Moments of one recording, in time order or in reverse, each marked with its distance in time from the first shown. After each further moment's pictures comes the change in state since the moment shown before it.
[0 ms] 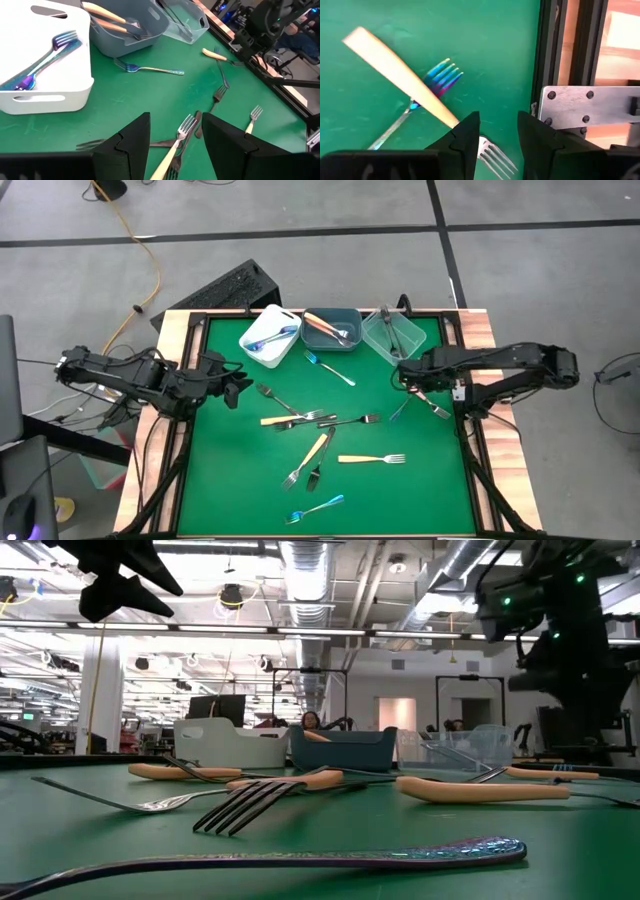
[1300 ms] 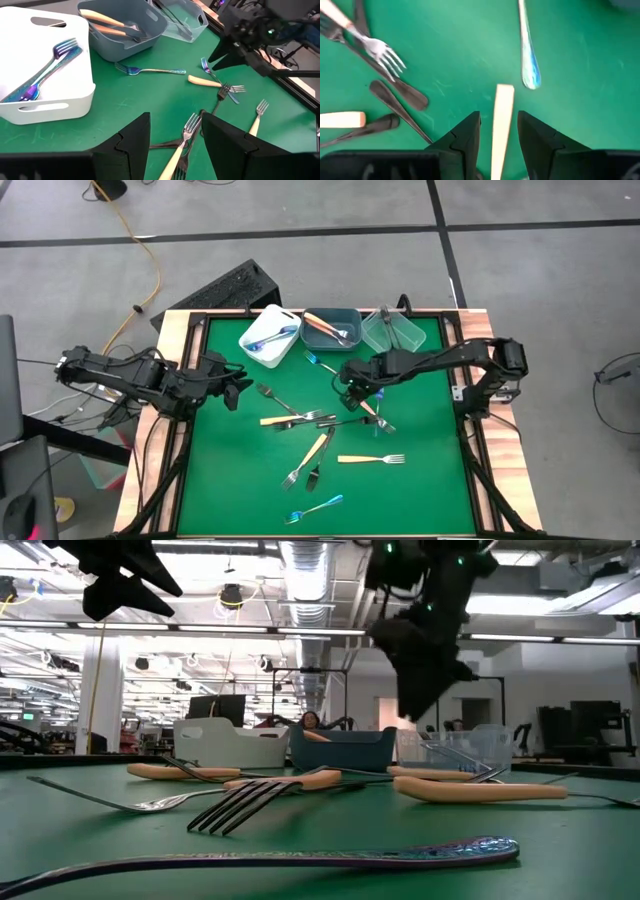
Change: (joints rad) left arm 0.000 0.000 0.000 -0.001 -0.002 0.070; right arm 0.144 0.427 0.435 0.582 -0.091 -0.655
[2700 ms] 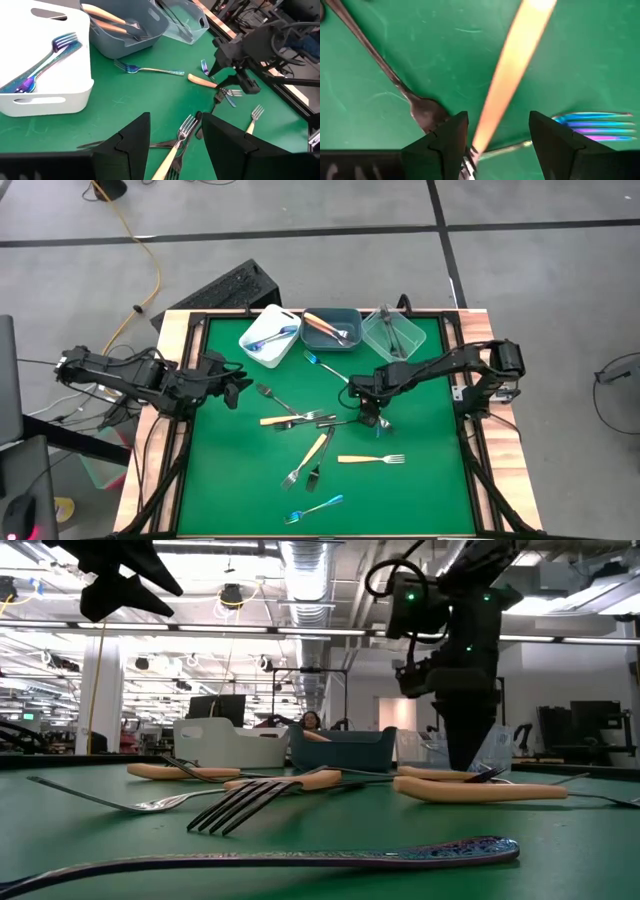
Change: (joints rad) left arm 0.000 0.000 0.000 0.001 0.000 -0.061; right arm 0.029 0.022 -0.196 0.039 -0.125 -0.162
